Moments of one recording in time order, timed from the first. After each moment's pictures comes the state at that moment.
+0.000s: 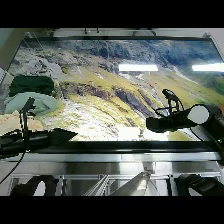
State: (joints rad) left arm 0.16 -0.53 0.45 0.56 -1.36 -1.17; right arm 0.32 -0.98 0.72 -1.15 1.08 1.75
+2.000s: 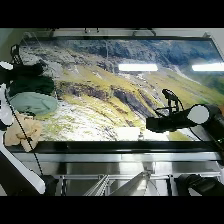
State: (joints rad) left arm 0.34 -2.18 2.07 0.97 -0.85 -1.11; right arm 0.32 -0.98 0.72 -1.14 1.07 1.75
